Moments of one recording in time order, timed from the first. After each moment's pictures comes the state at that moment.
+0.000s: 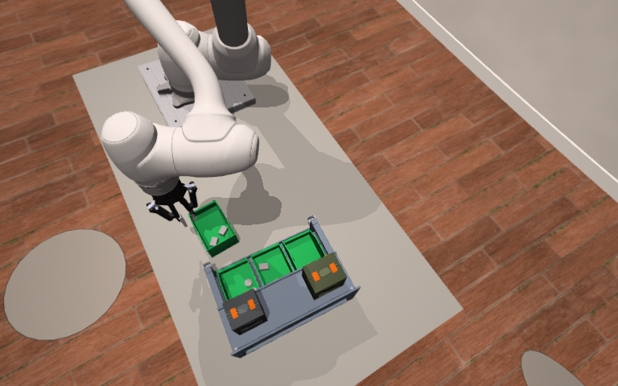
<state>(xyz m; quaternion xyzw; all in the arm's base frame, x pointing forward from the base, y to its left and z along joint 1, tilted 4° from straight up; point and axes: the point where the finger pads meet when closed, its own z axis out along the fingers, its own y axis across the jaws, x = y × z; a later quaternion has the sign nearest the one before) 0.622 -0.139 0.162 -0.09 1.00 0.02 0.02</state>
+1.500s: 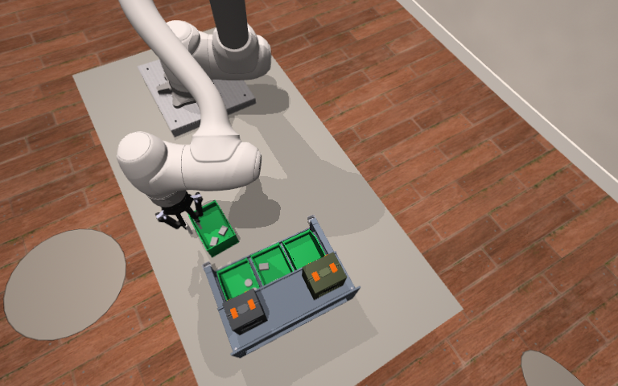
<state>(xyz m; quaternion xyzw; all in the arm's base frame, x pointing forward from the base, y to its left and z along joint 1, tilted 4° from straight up) 0.625 -0.137 0.101 -0.09 1.00 0.02 0.02</state>
